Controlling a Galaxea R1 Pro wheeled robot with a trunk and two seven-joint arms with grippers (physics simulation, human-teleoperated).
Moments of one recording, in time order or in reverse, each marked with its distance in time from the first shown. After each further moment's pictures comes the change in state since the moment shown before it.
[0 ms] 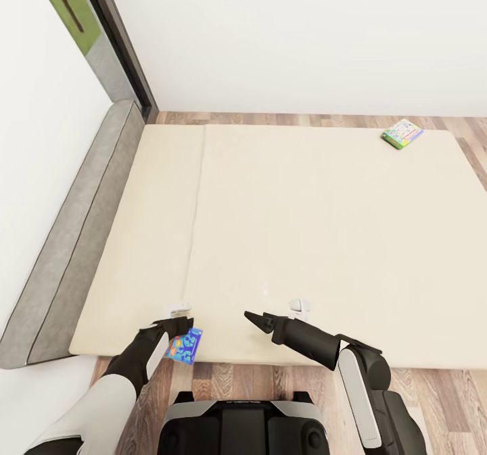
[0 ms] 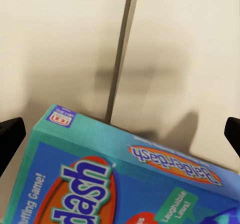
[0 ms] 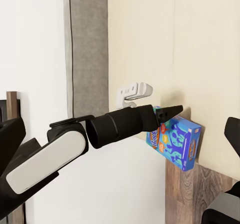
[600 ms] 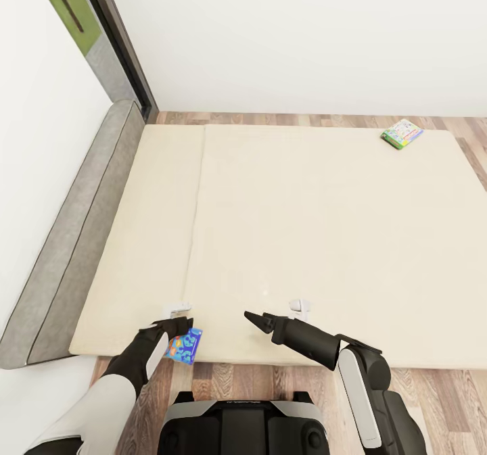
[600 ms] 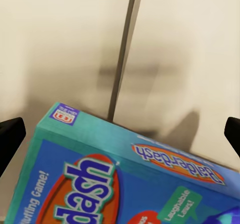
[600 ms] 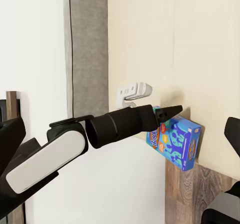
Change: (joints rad) left arm 0.000 0.000 0.008 0.000 0.000 0.002 0.001; right arm 0.000 0.000 0.001 0.000 0.001 0.000 0.000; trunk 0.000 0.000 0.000
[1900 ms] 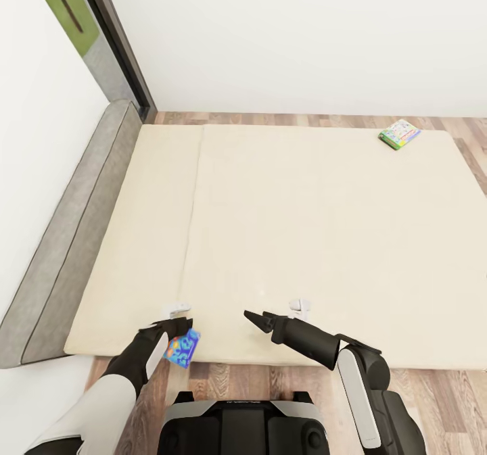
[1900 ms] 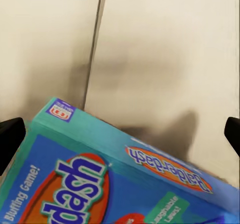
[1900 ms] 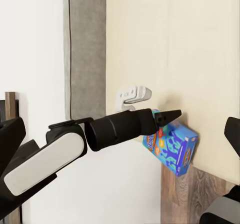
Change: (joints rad) left arm 0.000 -0.001 0.006 0.000 0.001 0.010 0.004; right arm 0.000 0.000 0.005 0.000 0.002 -0.019 -0.001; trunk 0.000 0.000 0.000
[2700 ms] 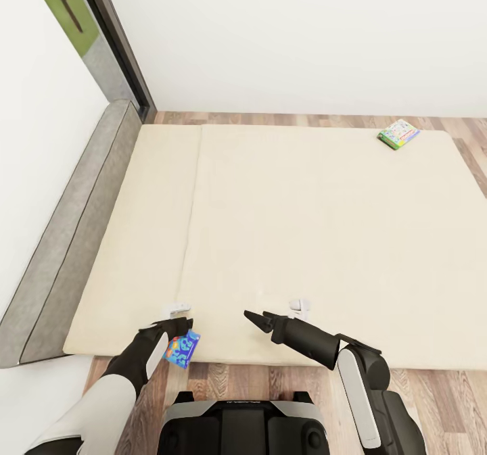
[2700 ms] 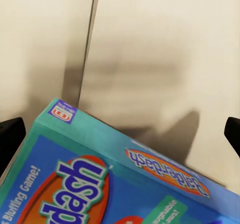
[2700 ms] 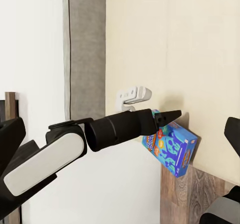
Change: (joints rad) left arm 0.000 0.000 0.000 0.000 0.000 0.000 0.000; right arm 0.000 0.000 0.000 0.000 0.000 -0.001 0.000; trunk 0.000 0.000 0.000
